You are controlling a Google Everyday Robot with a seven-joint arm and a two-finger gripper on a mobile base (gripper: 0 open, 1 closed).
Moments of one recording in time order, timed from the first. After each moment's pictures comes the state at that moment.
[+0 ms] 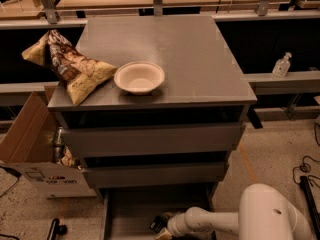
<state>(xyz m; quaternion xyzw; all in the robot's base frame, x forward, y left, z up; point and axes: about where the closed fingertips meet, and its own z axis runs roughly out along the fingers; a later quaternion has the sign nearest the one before) 0.489 -0.014 0.111 -0.52 0.78 0.22 0.26</state>
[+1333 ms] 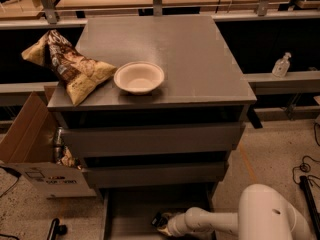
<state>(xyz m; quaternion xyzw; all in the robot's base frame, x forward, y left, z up) 0.488 -0.016 0.105 -0.52 0.79 0.22 0.25</state>
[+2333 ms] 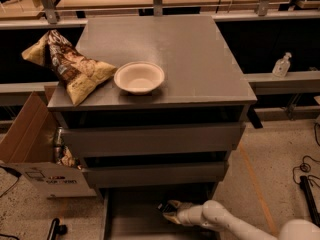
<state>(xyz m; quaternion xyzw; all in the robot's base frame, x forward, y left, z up) 0.526 -0.038 0.164 -0.48 0.76 0.26 0.35</state>
